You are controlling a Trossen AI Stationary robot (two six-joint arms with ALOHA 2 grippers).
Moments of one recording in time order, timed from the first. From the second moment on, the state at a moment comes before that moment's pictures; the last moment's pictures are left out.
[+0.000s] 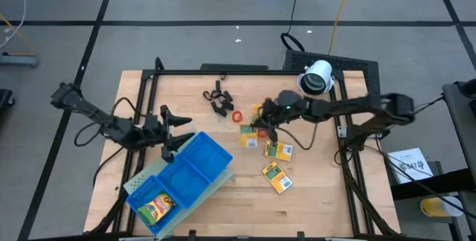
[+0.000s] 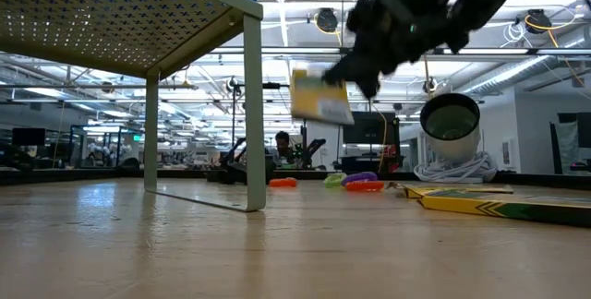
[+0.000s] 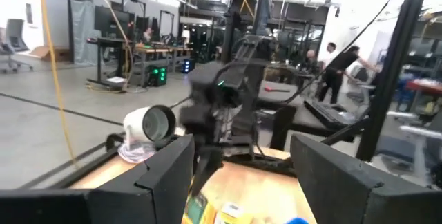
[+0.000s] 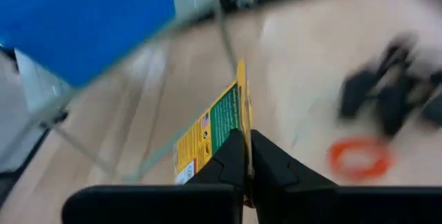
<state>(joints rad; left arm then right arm) -0.50 0.79 0.57 0.38 -0.70 -0.04 -0.21 1.41 0.74 0.29 -0.33 0.16</state>
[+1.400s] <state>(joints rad) -0.12 1.39 1.02 0.18 -0.28 -0.15 0.02 1.27 0.74 0.56 -0.03 -0.18</state>
